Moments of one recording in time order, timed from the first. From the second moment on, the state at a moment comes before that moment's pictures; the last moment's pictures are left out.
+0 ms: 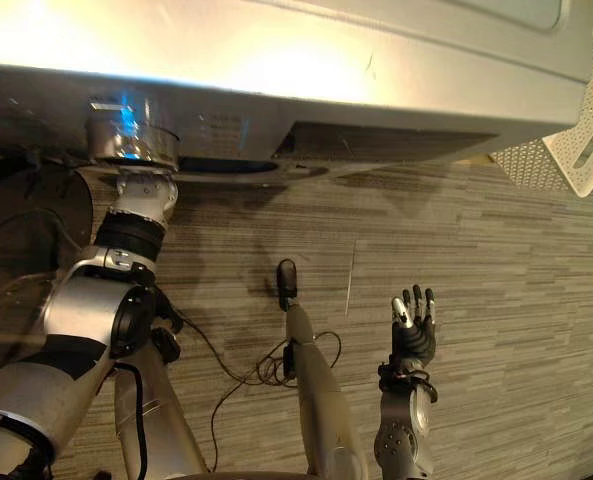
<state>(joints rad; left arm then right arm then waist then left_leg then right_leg) -1.22 0.30 -0.04 0.82 -1.27 -0.40 0.25 0.21 0.03 -0.04 0.11 0.87 -0.34 -0.01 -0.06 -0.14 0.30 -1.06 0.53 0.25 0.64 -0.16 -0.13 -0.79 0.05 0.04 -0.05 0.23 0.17</state>
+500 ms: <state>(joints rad) -1.23 0.42 -0.18 0.79 0.16 -0.10 0.45 0.22 0.06 -0.02 0.09 0.85 -0.35 0.01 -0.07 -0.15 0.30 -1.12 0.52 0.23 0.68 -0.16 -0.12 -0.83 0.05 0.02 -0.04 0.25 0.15</state>
